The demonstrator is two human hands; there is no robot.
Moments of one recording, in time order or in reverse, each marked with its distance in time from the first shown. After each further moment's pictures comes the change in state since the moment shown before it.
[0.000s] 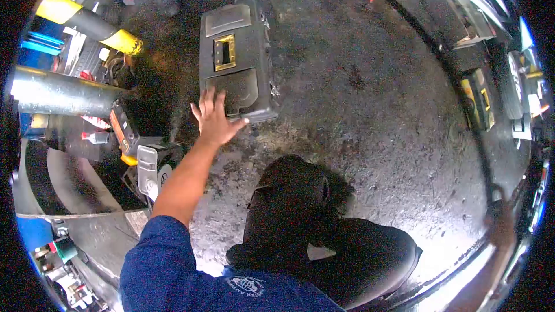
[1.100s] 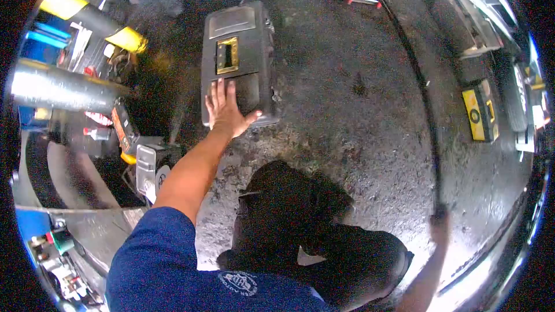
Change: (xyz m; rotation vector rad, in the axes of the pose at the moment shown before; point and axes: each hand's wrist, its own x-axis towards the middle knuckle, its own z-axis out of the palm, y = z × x) left_hand 0.027 0.037 0.004 0.001 0.083 -0.082; right_hand 0.075 0.051 0.245 0.467 -0.012 0.037
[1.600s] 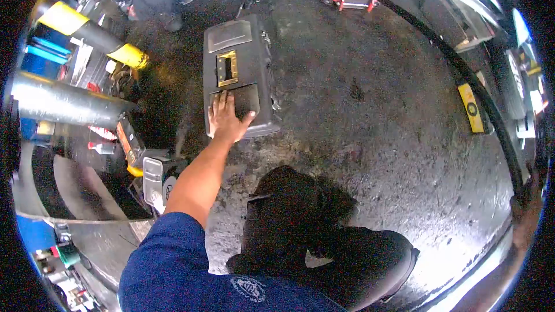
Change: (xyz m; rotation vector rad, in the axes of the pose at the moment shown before) left_hand 0.018 -0.006 -0.007 0.084 -0.222 -0.010; right_hand -0.098 -0.195 -0.215 -0.393 0.345 -0.372
